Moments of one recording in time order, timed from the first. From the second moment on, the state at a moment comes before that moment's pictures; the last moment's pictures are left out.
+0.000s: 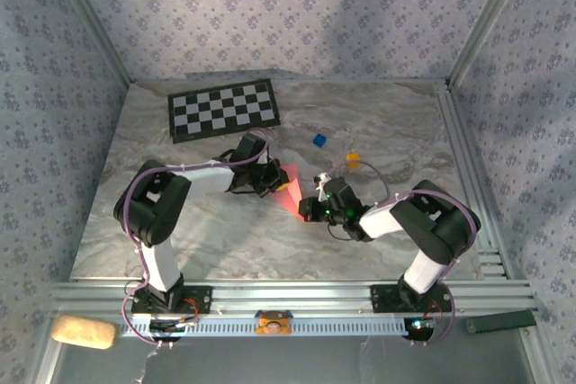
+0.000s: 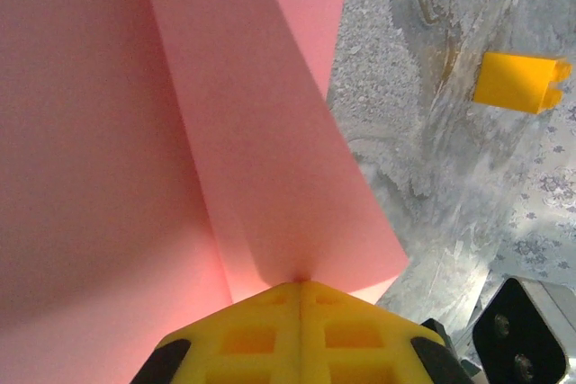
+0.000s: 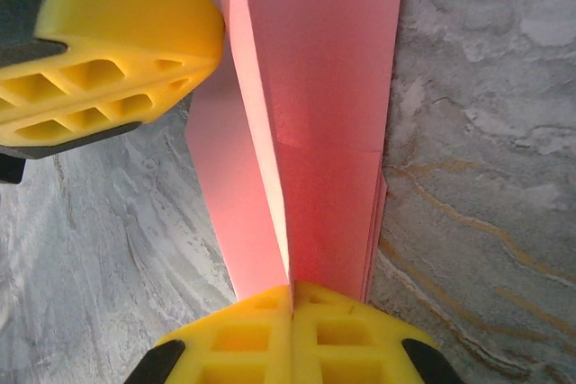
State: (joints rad) left arm -0.59 1.81 0.97 -0.05 0.49 -1.06; right arm 0.72 1.68 0.45 0.60 -0.25 0.75
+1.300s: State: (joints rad) left arm -0.60 1.92 1.06 -0.06 0.49 -1.06; right arm 0.68 1.69 0.51 0.49 -0.34 0.81
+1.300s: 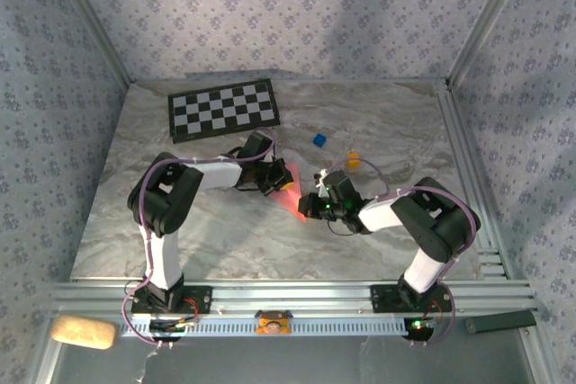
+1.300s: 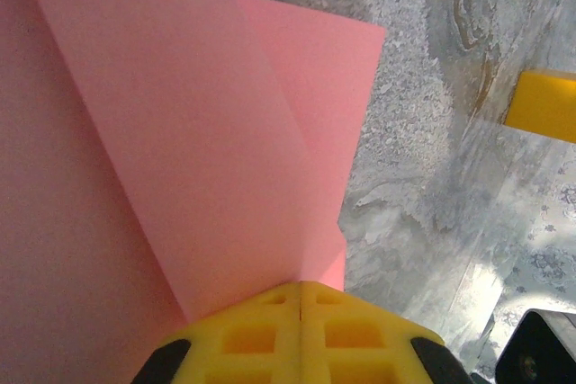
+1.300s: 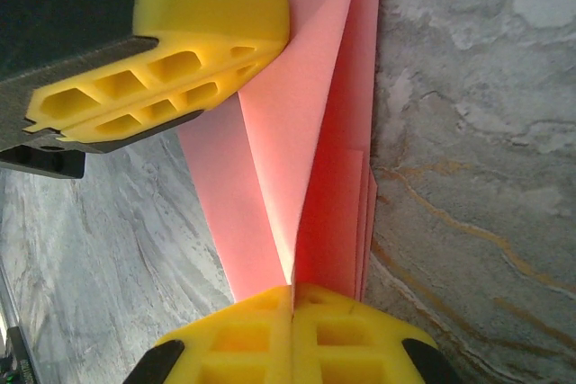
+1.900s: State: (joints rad) left arm -0.60 1.95 1.07 -0.06 0.49 -1.04; right arm 0.67 1.70 0.53 0.46 -0.36 0.82
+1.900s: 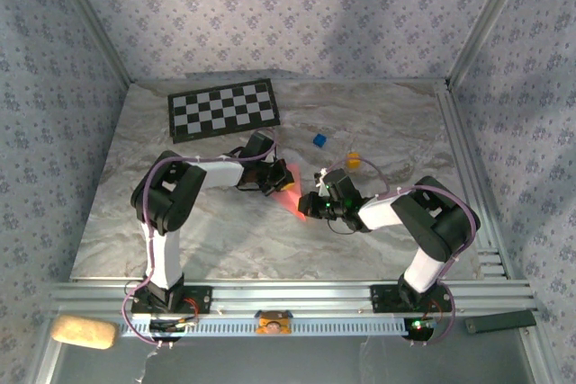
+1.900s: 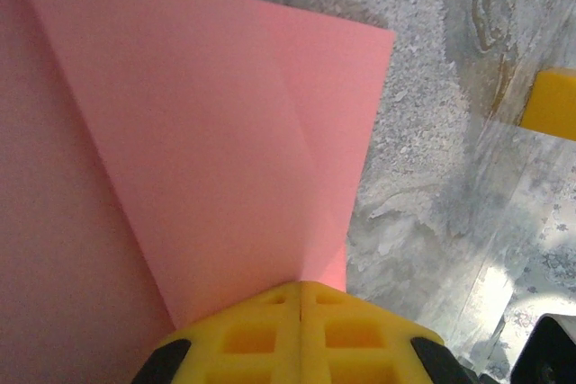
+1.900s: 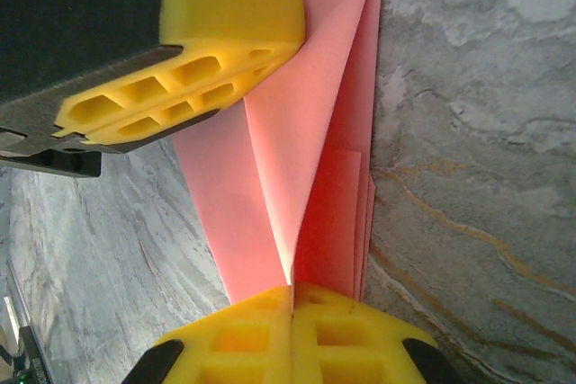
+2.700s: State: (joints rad) left arm -0.60 1.97 1.10 -0.10 0.49 -0.98; right arm 0.65 1.67 0.56 0.37 -0.40 0.83
